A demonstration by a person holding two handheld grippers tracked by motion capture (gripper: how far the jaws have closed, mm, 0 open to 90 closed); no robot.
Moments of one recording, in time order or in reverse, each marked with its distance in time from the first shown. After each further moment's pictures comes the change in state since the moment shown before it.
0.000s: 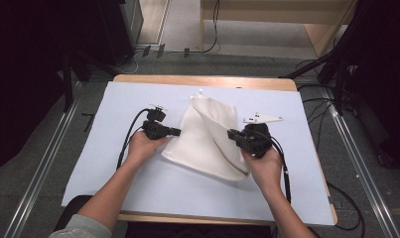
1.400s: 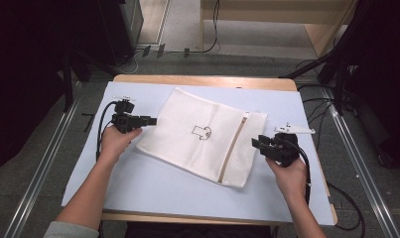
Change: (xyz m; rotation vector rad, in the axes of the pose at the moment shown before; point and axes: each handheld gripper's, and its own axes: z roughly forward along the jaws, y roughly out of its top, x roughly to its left) left arm 0.036 -0.011 -0.073 -0.145 0.089 -0.054; right arm -0.058 -0.046 -0.031 -0.014 -0.078 0.096
